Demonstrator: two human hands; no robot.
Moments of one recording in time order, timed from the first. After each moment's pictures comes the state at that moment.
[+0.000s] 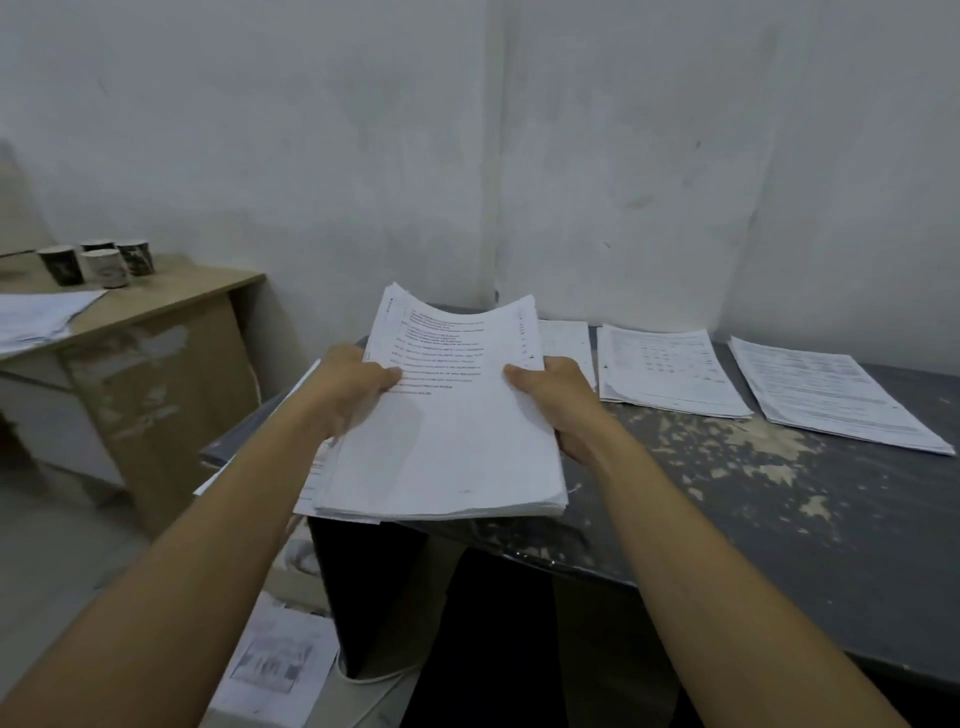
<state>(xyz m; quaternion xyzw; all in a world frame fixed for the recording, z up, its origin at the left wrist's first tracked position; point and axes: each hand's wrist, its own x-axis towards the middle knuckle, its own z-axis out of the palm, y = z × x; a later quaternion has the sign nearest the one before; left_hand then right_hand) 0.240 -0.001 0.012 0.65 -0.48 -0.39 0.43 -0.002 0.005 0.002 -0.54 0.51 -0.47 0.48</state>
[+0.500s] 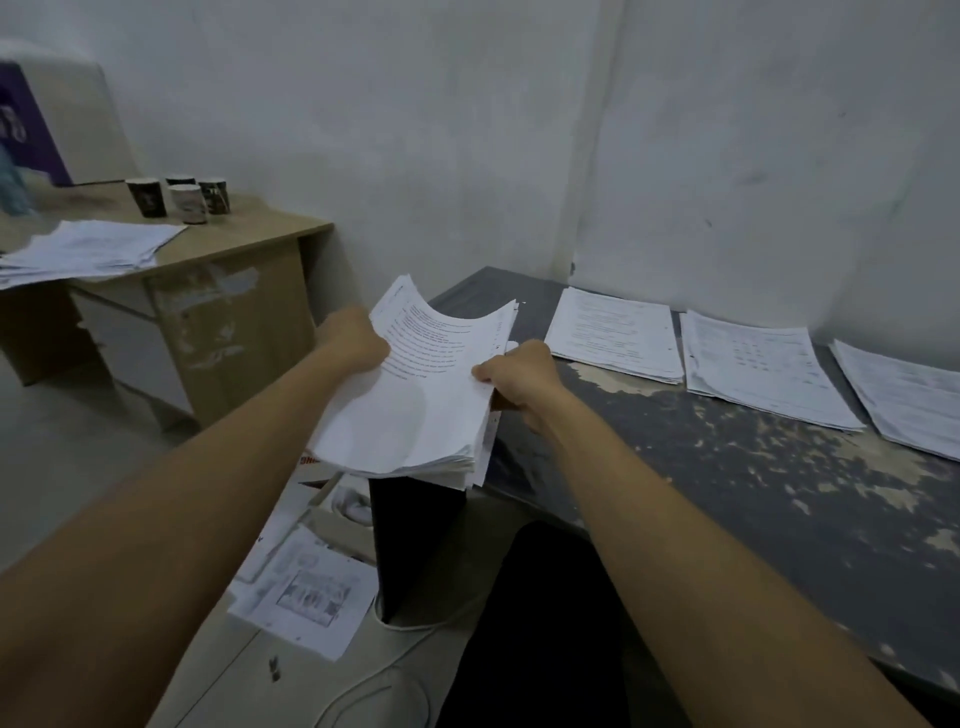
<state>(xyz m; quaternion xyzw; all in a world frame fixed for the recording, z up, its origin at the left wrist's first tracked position) 0.340 -0.018 -0.016 0.79 -0.54 -0.11 0.27 0.132 -0.018 -0.022 -0.55 0.56 -0.39 0.48</state>
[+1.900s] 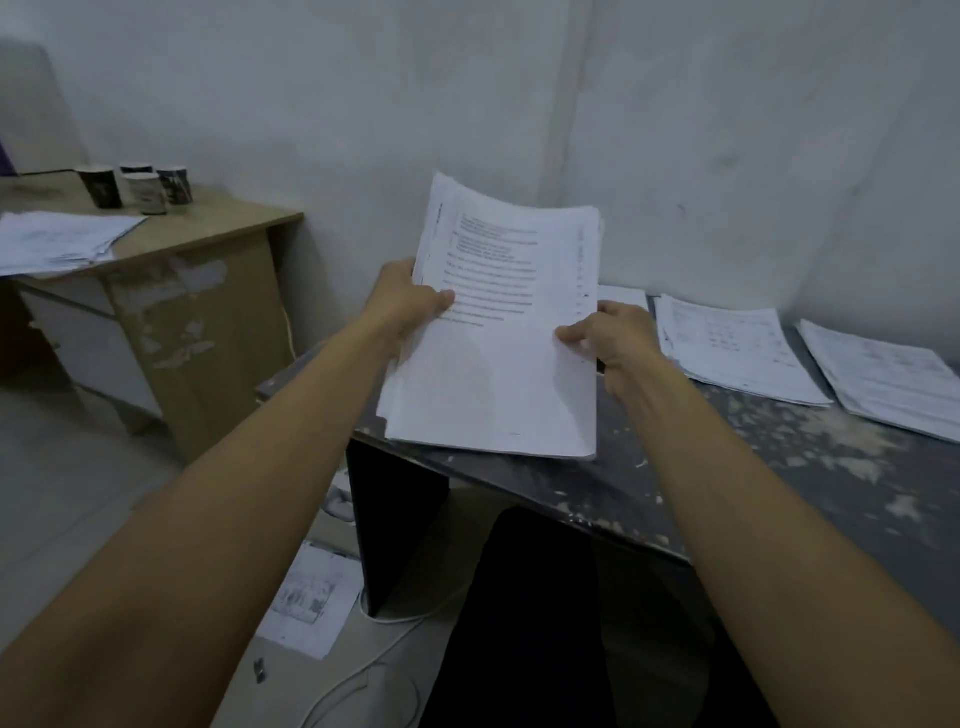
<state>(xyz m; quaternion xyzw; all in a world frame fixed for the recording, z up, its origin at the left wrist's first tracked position) 0.264 -0.019 0.017 0.58 -0.52 -0.35 0.52 0.033 -0.030 0.007 -0.47 0.57 -0.50 0.45</state>
